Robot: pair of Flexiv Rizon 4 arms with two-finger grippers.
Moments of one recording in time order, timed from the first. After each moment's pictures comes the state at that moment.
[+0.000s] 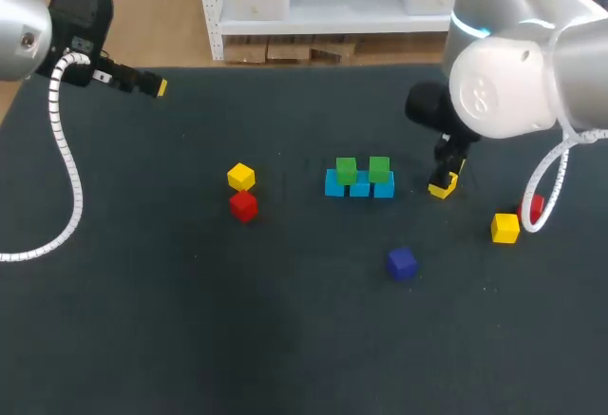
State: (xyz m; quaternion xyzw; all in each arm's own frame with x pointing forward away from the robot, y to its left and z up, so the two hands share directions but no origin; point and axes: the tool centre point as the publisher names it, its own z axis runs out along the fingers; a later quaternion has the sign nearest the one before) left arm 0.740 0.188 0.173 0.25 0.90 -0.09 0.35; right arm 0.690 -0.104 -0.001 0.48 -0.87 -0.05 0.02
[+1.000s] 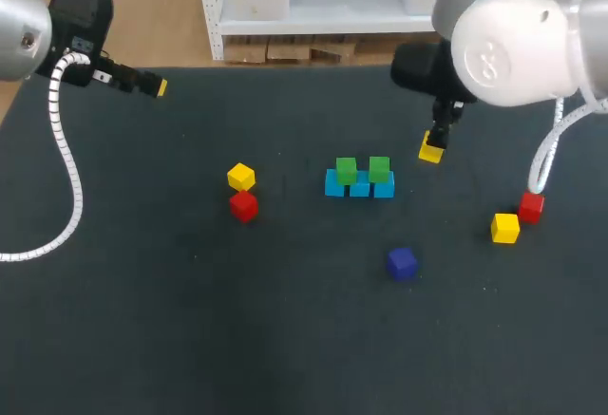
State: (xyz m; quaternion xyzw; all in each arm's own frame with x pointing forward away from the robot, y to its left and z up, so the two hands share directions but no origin) left arm 0.740 0.188 0.173 0.25 0.90 -0.09 0.35; right arm 0.693 -0.075 0.083 0.58 -0.81 -0.02 -0.02
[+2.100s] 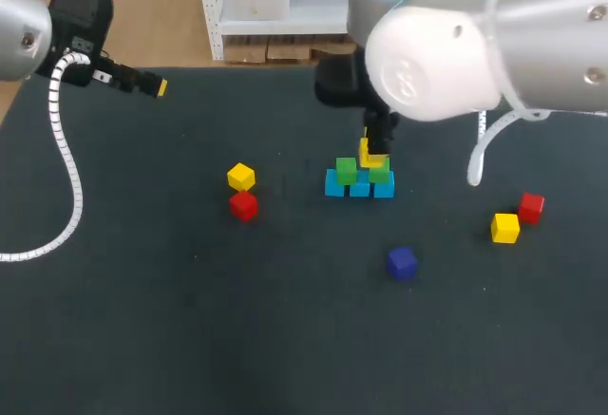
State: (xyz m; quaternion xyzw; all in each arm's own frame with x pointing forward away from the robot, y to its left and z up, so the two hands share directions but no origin) left arm 0.740 0.188 0.173 0.25 0.90 -0.09 0.35; right arm 0.682 0.011 0.088 0.71 -0.70 0.00 -0.01
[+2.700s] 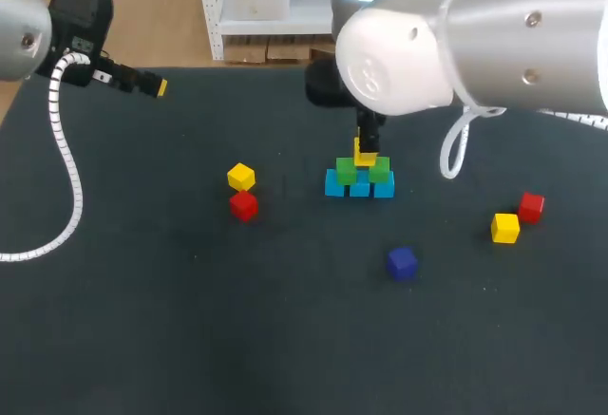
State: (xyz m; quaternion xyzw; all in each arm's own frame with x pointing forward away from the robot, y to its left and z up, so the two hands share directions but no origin) left arm 0.740 0.188 0.173 0.25 0.90 -0.09 0.35; right arm 0.705 0.016 0.067 0.70 -0.72 0.01 0.01
